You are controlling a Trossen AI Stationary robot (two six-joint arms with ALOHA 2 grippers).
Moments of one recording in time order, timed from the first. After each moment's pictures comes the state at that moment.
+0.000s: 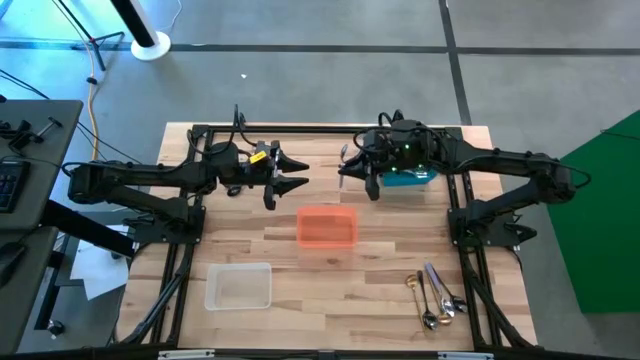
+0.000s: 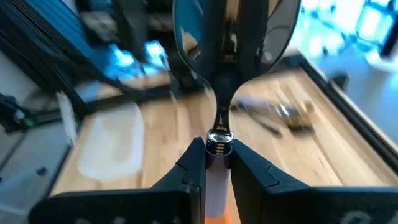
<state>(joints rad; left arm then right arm) 0.16 1.14 0.74 0.46 0.14 -0.25 -0.23 1.28 1.19 -0.30 -0.20 0.12</state>
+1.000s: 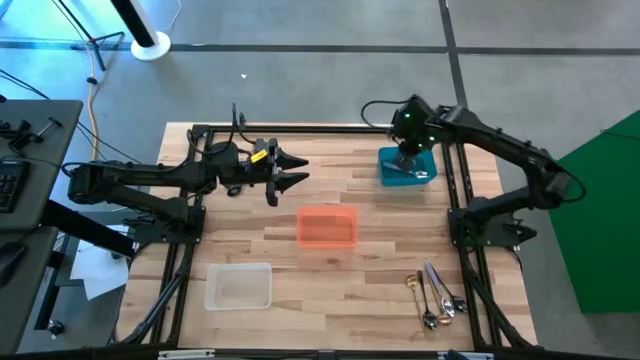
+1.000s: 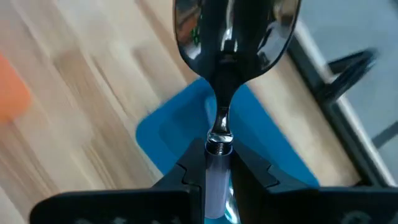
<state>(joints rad) 0.17 1.14 0.74 0.46 0.08 -0.28 -0.68 1.36 1.19 -1.02 0.03 -0.16</state>
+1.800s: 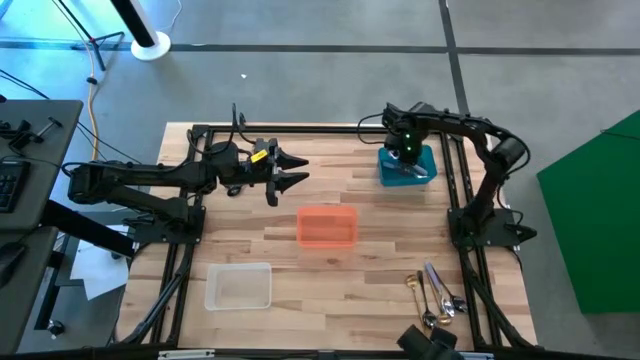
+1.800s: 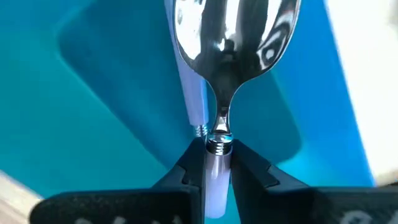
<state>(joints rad) 0.17 1.14 0.74 0.46 0.08 -0.27 -0.83 1.80 1.19 -1.08 0.05 -0.38</state>
